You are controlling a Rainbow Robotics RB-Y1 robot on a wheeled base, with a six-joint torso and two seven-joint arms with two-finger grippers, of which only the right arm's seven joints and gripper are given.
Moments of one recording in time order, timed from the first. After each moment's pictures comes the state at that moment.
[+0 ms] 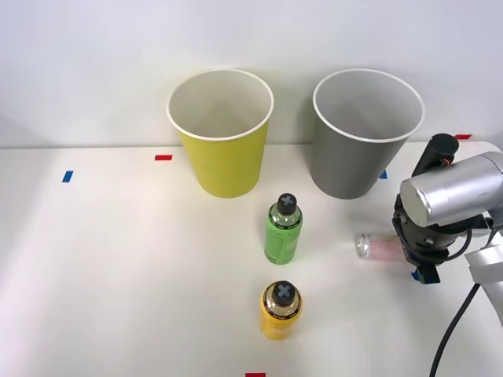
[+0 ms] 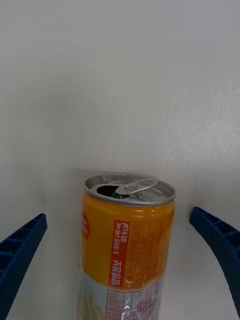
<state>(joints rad) -0.40 -0.42 0.14 -1.68 -0.24 1.69 -0.21</state>
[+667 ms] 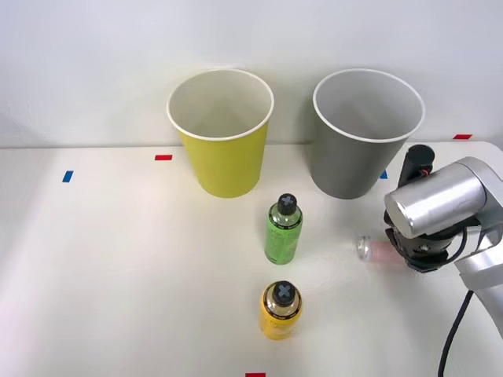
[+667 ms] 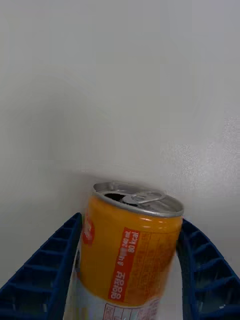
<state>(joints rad) -0.40 -0.45 0.25 -1.68 -0.17 1.69 -0.18</state>
